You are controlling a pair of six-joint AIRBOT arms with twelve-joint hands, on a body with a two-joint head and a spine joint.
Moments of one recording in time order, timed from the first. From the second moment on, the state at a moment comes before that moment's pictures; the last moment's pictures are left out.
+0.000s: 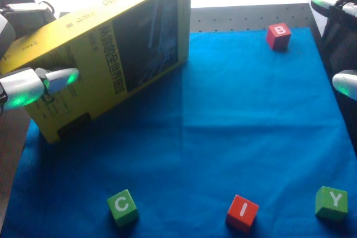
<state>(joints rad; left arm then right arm) 1.02 -0.85 0.94 -0.48 -1.23 1.17 -1.03 -0.71 0.86 0.19 1.02 -1.01</state>
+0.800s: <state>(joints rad) 0.91 -0.88 0.92 -0.24 -1.24 1.16 -0.81 -0.76 0.90 0.02 1.07 -1.01</state>
